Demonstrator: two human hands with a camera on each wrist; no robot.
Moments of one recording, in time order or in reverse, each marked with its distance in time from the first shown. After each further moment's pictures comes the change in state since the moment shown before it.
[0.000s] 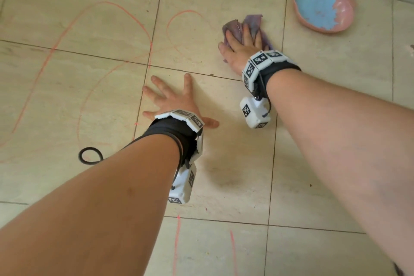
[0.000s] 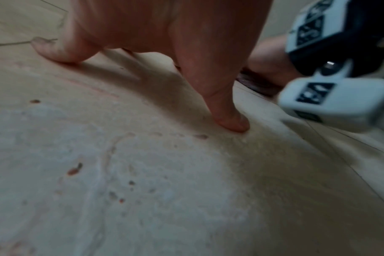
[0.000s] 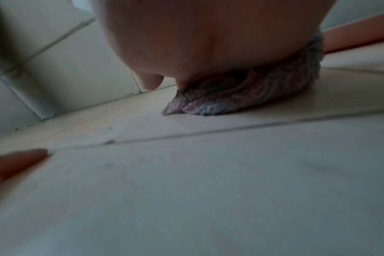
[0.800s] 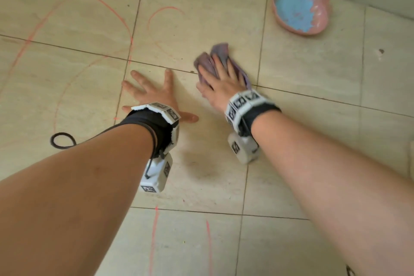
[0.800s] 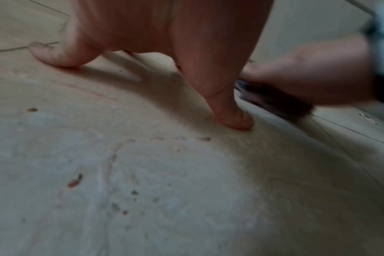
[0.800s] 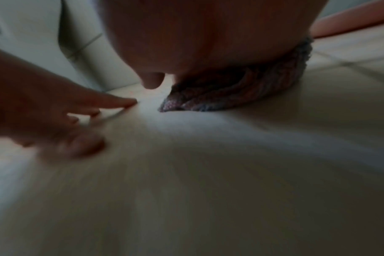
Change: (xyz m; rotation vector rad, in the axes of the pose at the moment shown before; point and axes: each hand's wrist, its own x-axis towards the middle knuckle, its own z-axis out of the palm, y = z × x) left_hand 0.003 0.005 0.001 0.029 0.042 -0.027; right_hand -0.066 0.028 0.032 -0.127 -0.065 -0.215
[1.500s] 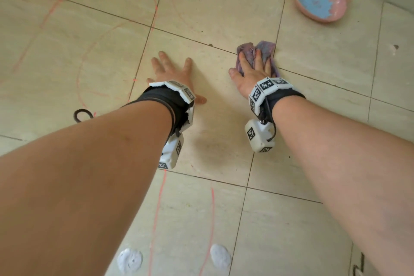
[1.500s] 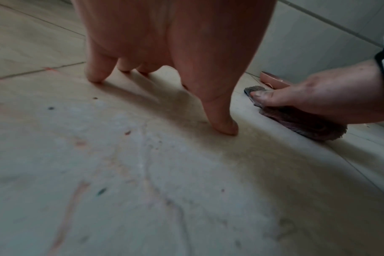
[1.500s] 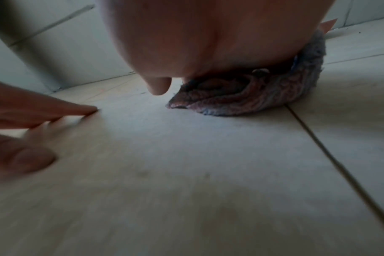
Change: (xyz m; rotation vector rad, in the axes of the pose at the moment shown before) left_hand -0.028 -0.022 0.020 0.002 0.025 0.131; right_hand -0.036 0.010 0.014 0.079 0.006 0.281
